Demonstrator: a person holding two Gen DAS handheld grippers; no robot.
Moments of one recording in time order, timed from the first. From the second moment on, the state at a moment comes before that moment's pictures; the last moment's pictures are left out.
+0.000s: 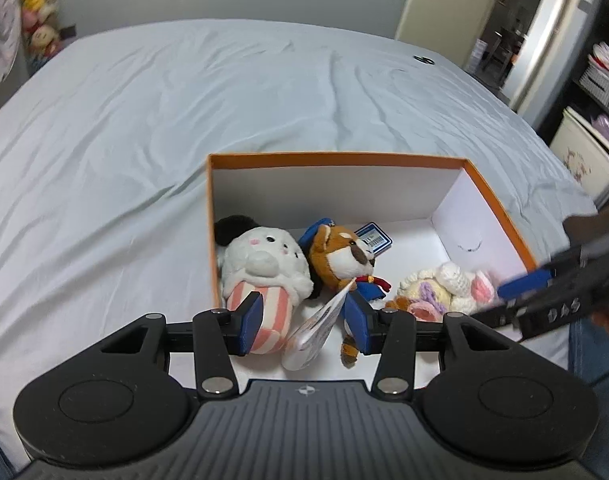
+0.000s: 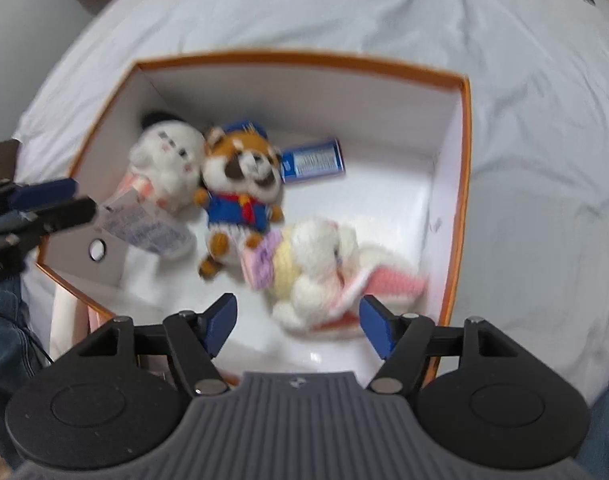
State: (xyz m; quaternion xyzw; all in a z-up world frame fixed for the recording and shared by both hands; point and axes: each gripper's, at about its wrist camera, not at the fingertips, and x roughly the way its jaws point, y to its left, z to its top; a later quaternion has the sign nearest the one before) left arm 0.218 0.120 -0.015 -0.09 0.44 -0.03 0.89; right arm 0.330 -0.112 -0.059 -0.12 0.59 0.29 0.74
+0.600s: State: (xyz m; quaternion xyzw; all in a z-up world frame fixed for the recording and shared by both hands) left arm 0.216 0.126 -0.015 -0.12 0.44 -0.03 0.89; right arm 0.352 -0.079 -0.075 -0.14 0.58 0.20 0.78
